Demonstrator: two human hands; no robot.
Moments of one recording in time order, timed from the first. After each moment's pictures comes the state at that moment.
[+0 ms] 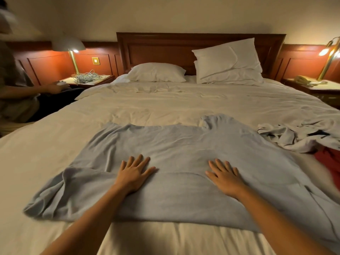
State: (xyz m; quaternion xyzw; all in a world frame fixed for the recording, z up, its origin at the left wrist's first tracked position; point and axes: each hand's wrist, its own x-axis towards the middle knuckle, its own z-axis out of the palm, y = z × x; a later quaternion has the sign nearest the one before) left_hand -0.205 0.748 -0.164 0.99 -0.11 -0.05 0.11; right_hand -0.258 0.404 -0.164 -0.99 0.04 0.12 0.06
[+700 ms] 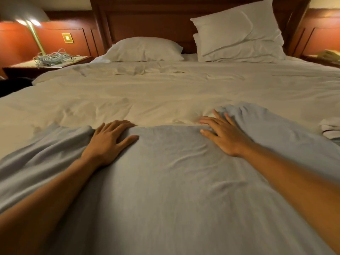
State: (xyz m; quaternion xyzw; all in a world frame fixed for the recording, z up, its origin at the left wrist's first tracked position) left_hand 0.078 0.743 -0.196 0.95 -0.22 0.15 0.16; right_hand 0.051 0.348 -0.201 -0.97 -0.14 -0.15 0.14
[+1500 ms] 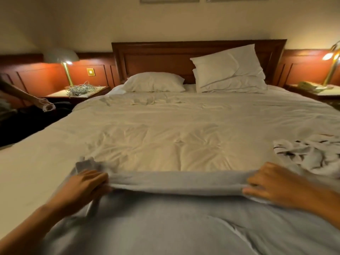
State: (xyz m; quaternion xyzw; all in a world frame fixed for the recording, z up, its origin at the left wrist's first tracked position) left_hand -0.115 0.865 -0.122 0.90 -0.36 0.26 0.03; right_hand -0.203 0.305 -0.086 -0.95 -0.24 -0.15 -0.11
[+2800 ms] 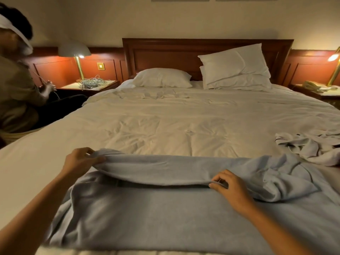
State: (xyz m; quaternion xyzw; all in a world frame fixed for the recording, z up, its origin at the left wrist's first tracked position) left_hand -0.148 0.920 -0.088 0.93 0.09 0.11 0.34; right_hand -0.248 0.456 -0.158 -0.90 -0.04 -0.16 0.40
